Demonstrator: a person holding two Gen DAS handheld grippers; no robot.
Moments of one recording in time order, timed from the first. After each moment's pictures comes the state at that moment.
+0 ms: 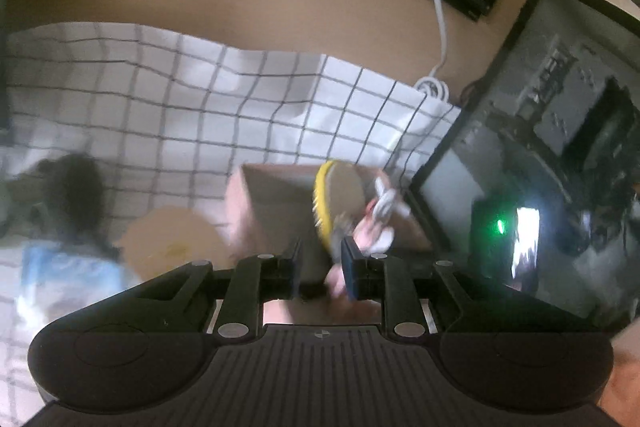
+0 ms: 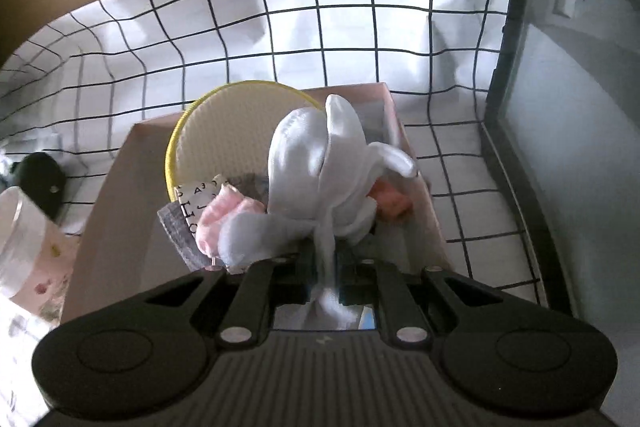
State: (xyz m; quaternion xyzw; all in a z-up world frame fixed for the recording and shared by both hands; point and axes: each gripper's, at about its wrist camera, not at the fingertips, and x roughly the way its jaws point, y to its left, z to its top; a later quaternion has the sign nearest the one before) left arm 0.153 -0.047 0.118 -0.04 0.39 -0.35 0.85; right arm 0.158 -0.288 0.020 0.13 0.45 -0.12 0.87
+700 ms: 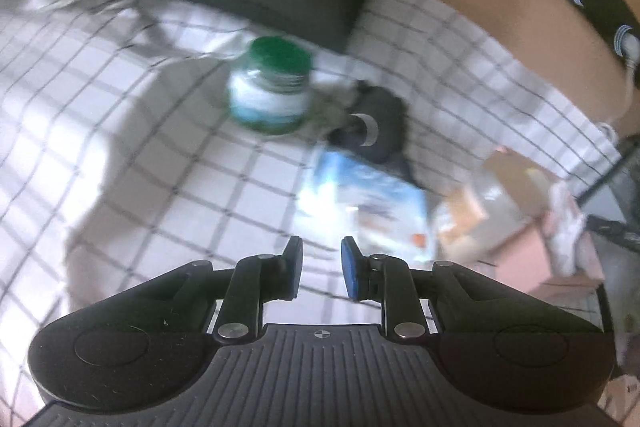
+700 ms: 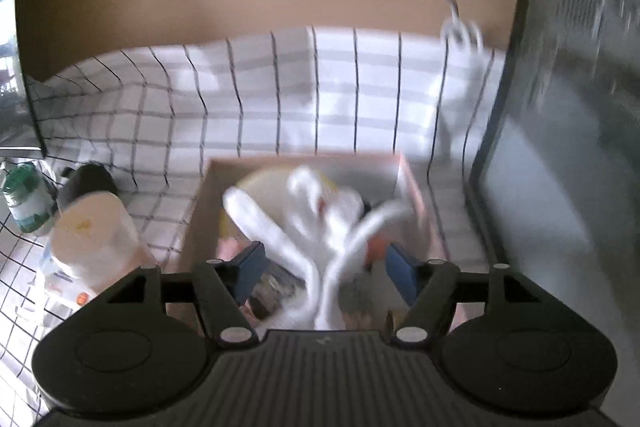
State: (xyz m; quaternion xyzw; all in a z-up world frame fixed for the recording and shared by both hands) left arm 0.152 0.166 0.066 -0.12 0.44 -0.13 0.88; right arm 0.108 -0.228 0.097 0.07 0.38 -0.12 0.91
